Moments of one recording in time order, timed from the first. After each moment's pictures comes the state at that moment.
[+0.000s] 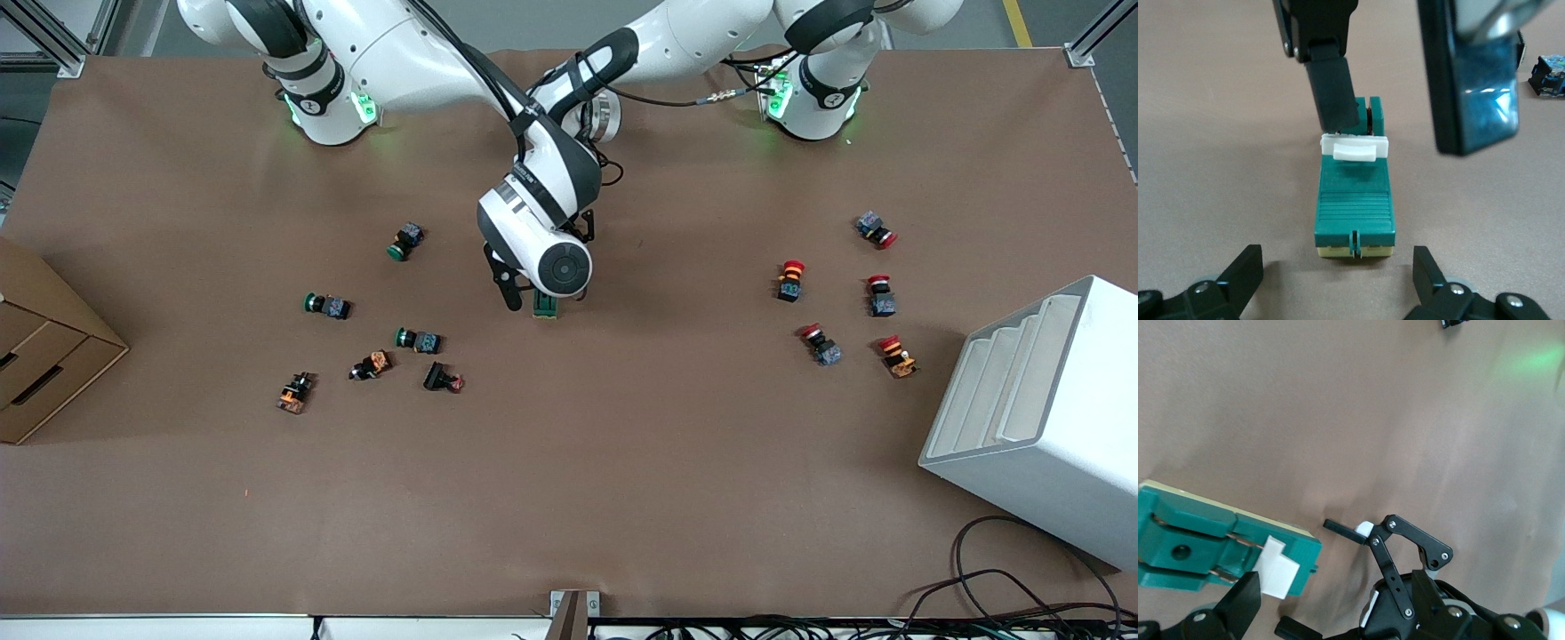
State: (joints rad) left arm -0.72 0.81 -0.57 -1.94 1.82 2.04 -2.46; right arm 0.78 0.78 -0.01 -1.36 0.26 1.65 1.84
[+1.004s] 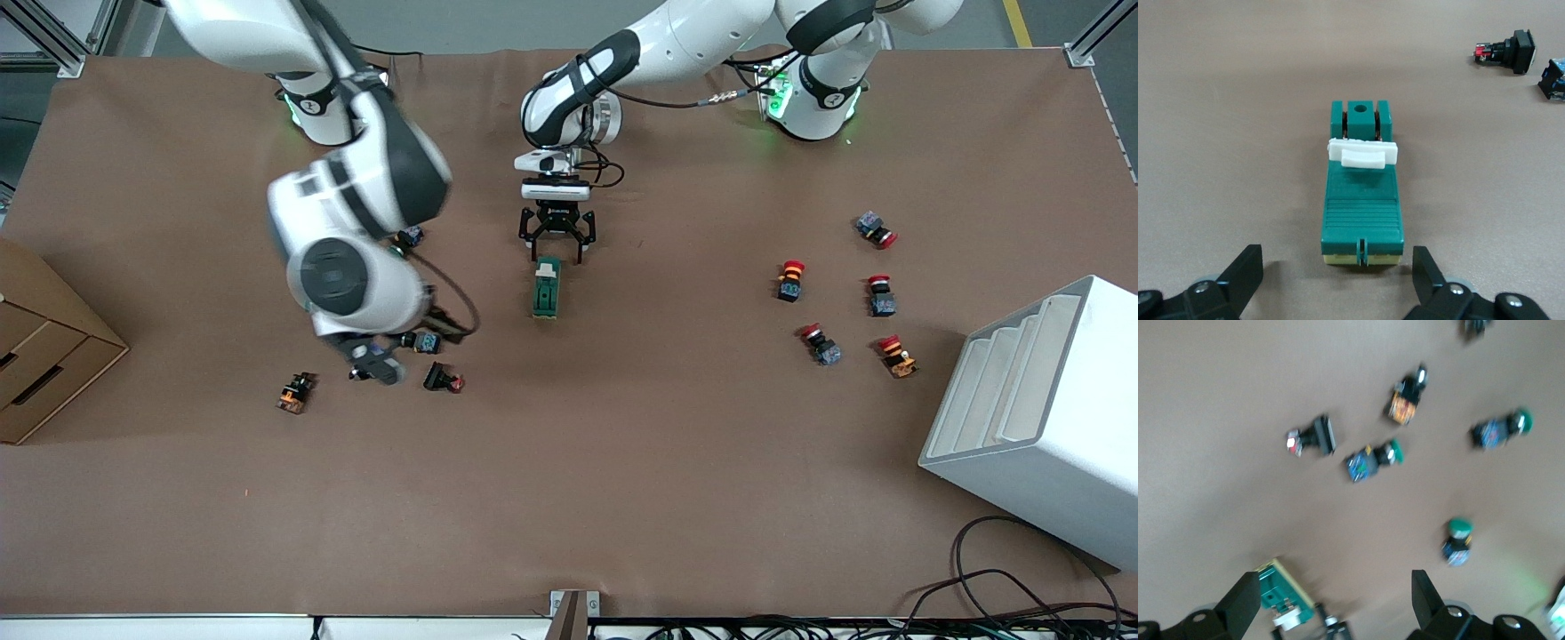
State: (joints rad) left arm -0.71 0.81 -0.57 -1.93 1.80 2.04 -2.45; right arm 0.43 0.50 -0.04 -1.36 0.12 1.61 0.91
